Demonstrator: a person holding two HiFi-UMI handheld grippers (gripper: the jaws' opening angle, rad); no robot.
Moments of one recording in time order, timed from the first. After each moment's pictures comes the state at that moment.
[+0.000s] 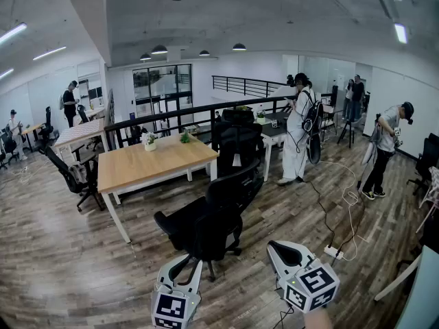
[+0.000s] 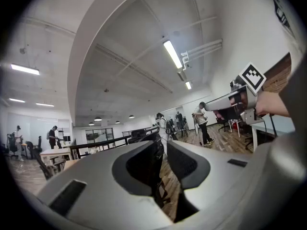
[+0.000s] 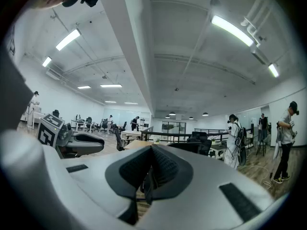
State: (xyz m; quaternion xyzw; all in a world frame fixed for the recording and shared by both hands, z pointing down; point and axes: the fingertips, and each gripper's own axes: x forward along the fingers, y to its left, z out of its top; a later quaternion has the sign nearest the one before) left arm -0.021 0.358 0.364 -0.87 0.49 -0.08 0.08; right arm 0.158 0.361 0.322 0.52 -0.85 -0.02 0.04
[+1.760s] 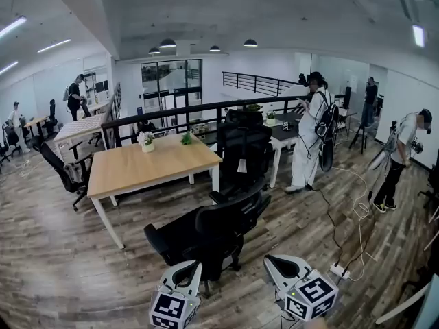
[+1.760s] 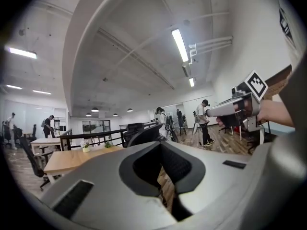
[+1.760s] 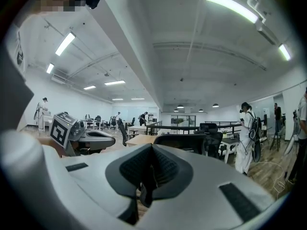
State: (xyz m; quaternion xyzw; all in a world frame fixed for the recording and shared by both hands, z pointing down) left arm 0.049 0.173 0.401 -0.88 0.47 -0.08 0.04; right arm 0.212 0.182 0.372 0.46 -0.88 0.01 0.06
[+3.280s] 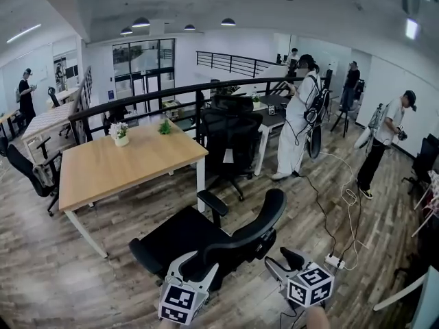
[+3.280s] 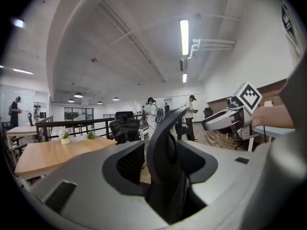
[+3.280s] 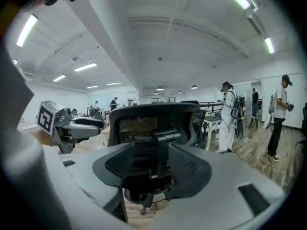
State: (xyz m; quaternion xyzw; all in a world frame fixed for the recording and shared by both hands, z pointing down) left arm 0.026 -0.036 0.460 -0.92 0.38 -0.11 0.02; right arm 0.209 -0.014 0.470 0.56 -0.81 0.12 0.12
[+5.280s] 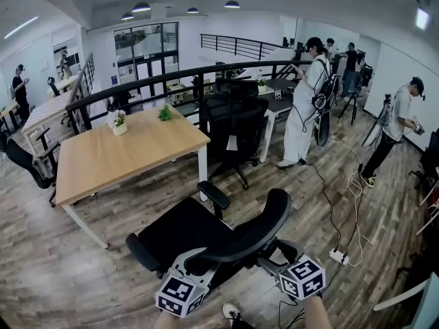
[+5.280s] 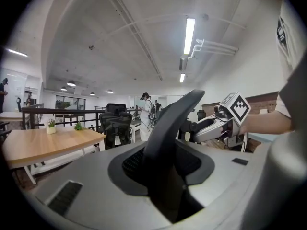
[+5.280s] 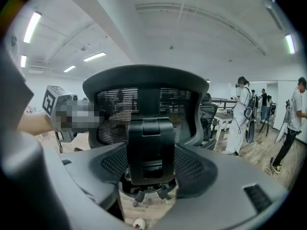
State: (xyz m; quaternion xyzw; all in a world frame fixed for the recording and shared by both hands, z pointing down) left arm 0.071 -0.091 0.490 -0.94 0.33 -0.10 -0.03; right arm 0.220 -0.087 0.516 0.50 -0.84 0.11 0.19
